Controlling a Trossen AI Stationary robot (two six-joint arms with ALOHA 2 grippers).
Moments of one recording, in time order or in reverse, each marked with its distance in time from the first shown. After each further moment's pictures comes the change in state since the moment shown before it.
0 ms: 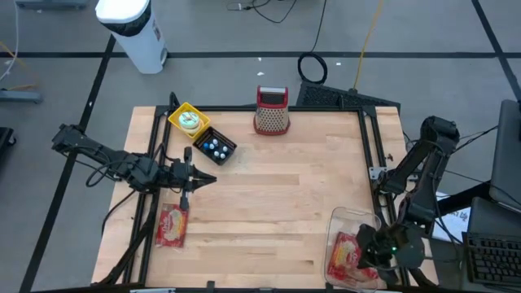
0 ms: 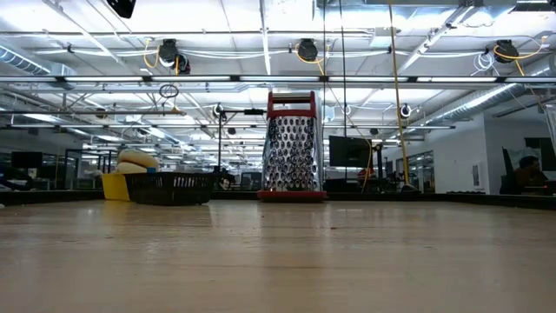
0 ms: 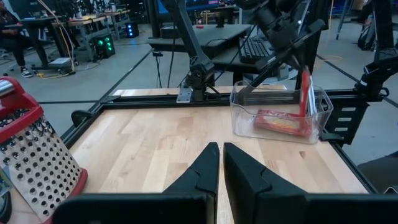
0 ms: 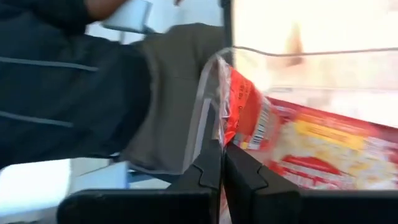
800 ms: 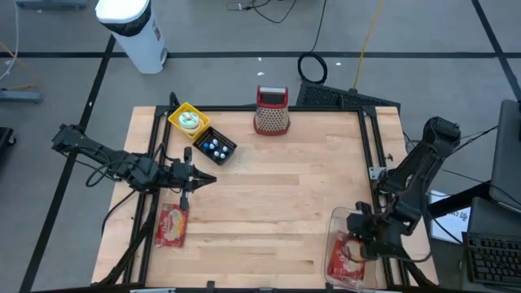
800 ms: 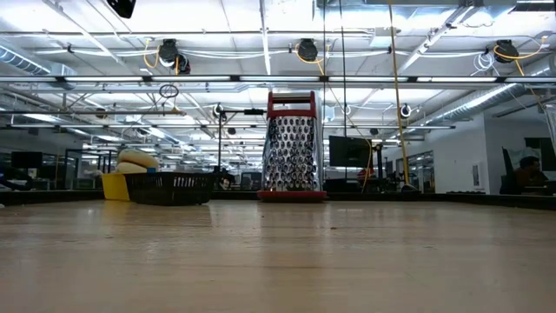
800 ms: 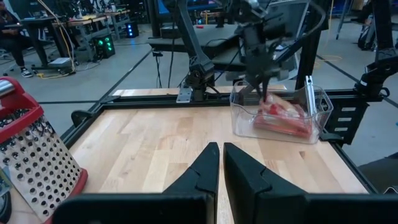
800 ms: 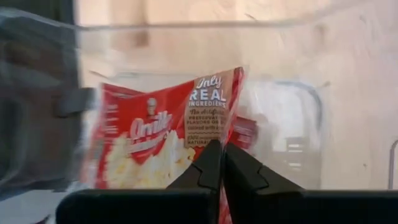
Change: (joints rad) left arm 0.000 0.000 0.000 0.000 0.000 0.000; right arm -0.103 0.000 -0.116 -0.283 0.041 -0.068
